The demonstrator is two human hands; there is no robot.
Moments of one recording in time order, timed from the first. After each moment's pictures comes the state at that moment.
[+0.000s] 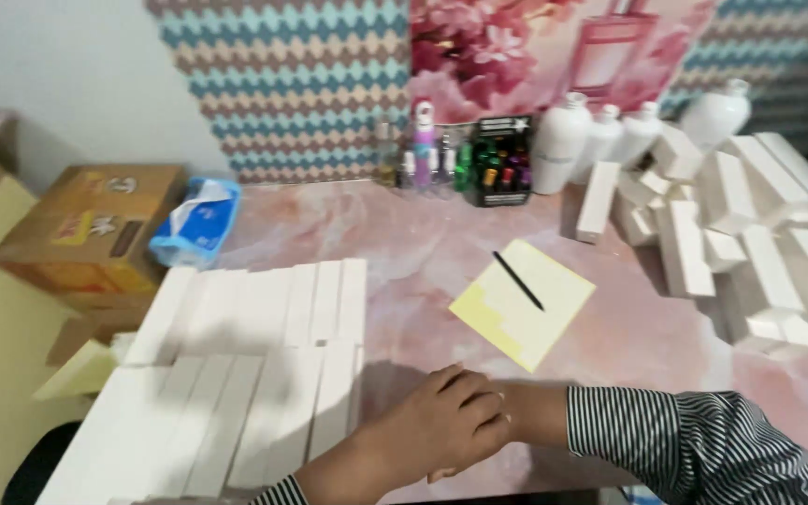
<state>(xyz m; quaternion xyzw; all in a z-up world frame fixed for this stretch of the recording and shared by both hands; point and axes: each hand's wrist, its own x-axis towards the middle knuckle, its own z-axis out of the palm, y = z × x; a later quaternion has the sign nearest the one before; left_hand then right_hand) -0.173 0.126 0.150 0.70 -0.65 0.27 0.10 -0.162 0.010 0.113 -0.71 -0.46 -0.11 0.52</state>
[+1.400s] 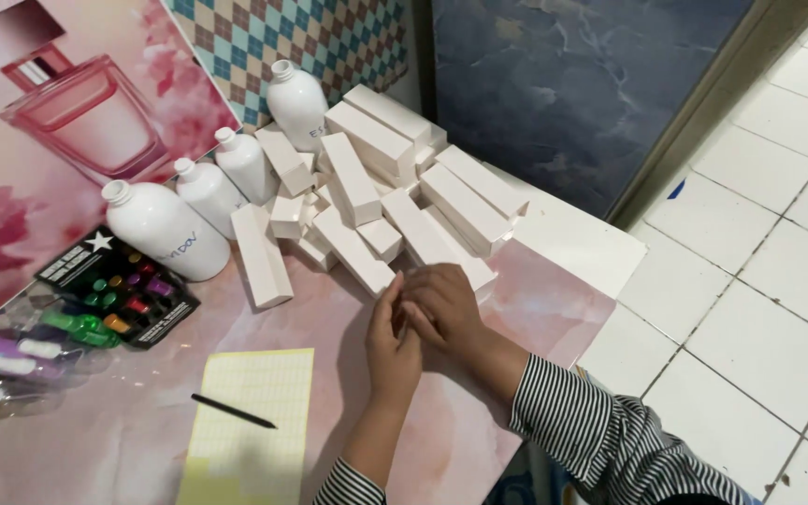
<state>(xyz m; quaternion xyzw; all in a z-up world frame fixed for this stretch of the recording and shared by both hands) -0.127 -0.299 0.056 0.64 -0.35 -0.14 0.67 -0.180 -0.417 0.043 -0.82 -0.01 -0.54 0.18</state>
